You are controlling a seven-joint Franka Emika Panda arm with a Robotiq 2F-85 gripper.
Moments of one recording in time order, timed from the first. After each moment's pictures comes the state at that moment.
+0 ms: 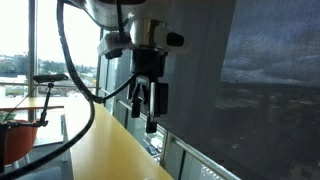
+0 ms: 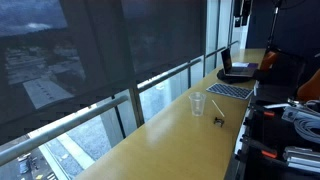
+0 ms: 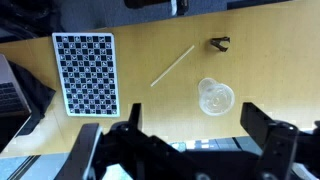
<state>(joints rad) -0.13 -0.26 -0.17 -2.13 -0.09 1.91 -0.16</state>
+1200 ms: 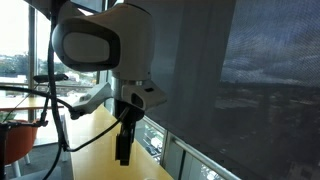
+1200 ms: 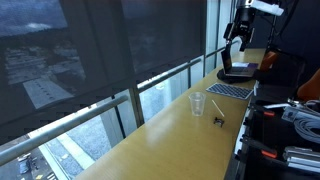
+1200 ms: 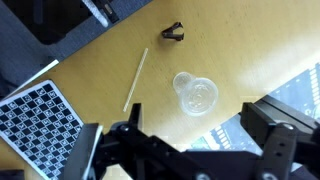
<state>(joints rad) -0.13 -0.26 -0.16 -2.44 0.18 2.27 0.14</state>
